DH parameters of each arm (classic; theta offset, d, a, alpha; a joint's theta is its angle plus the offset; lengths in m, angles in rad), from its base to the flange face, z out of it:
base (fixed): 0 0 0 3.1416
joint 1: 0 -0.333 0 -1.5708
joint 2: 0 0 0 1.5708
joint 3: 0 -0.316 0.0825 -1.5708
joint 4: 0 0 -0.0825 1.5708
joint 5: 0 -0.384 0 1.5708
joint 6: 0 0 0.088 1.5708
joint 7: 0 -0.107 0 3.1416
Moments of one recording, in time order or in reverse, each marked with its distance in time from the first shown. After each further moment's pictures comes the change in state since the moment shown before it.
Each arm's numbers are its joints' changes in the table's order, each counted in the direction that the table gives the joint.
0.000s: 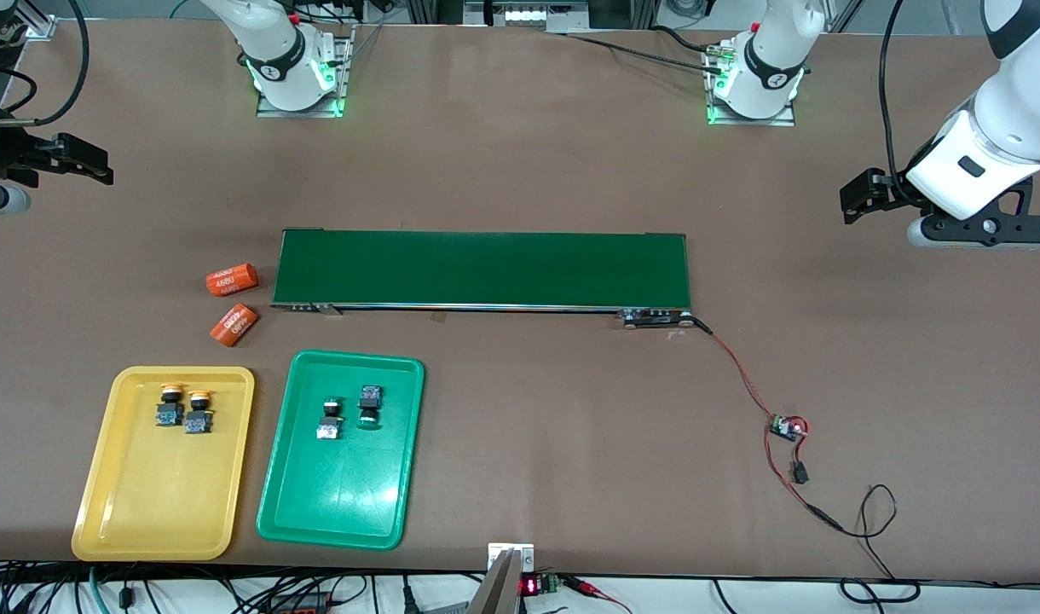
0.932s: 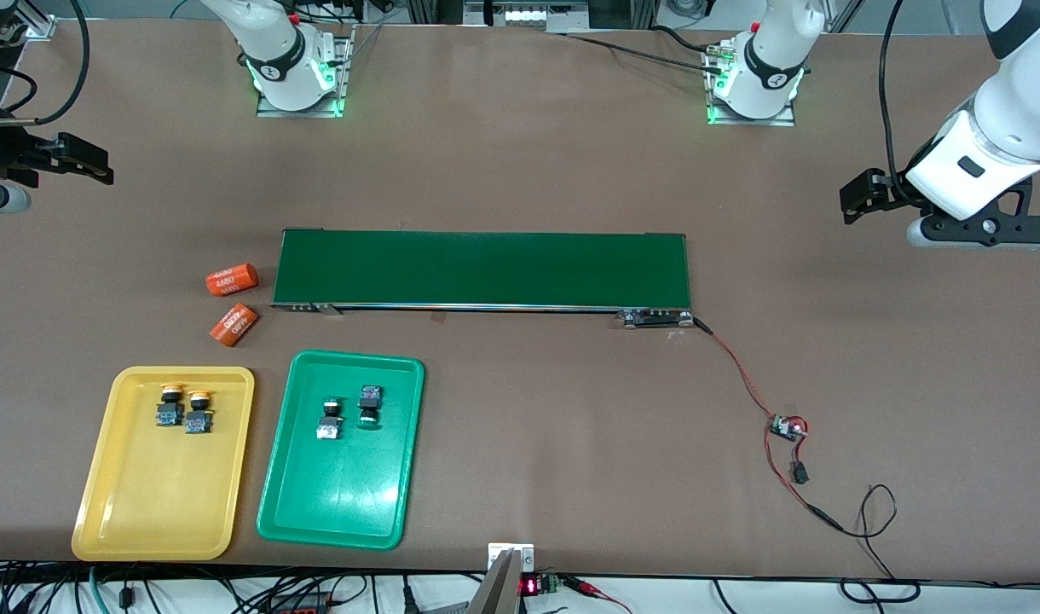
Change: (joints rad) left arm 0.001 0.000 0.000 0.000 0.000 0.000 0.000; right arm 0.005 0.002 -0.003 0.000 0.000 -0.002 0.000
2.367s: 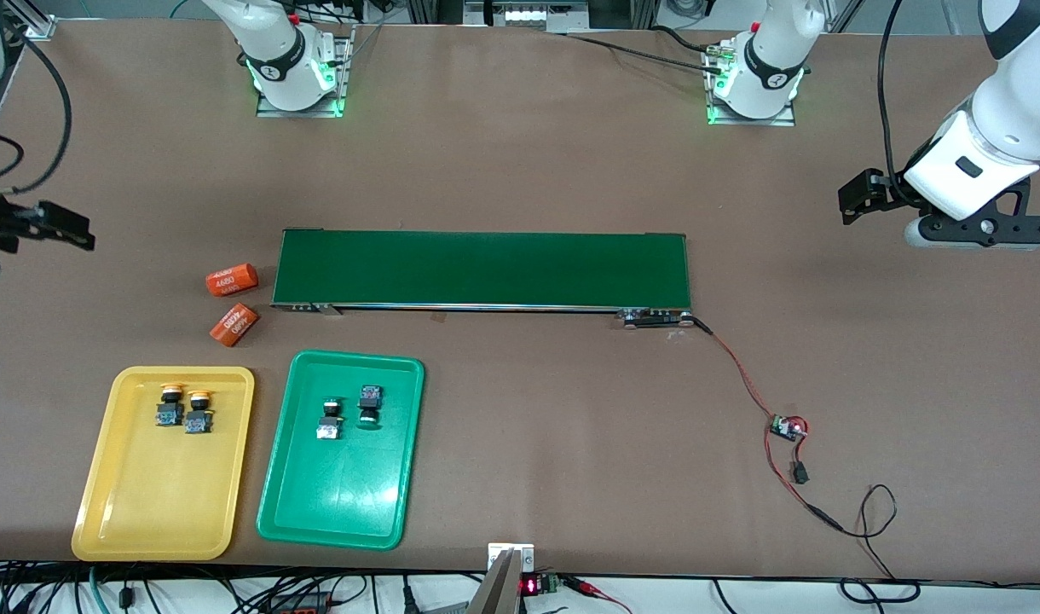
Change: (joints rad) left arm 0.002 0.000 0.000 0.000 0.000 -0.002 0.000; right arm 0.081 -0.121 -0.058 0.123 0.007 -0.092 0.005
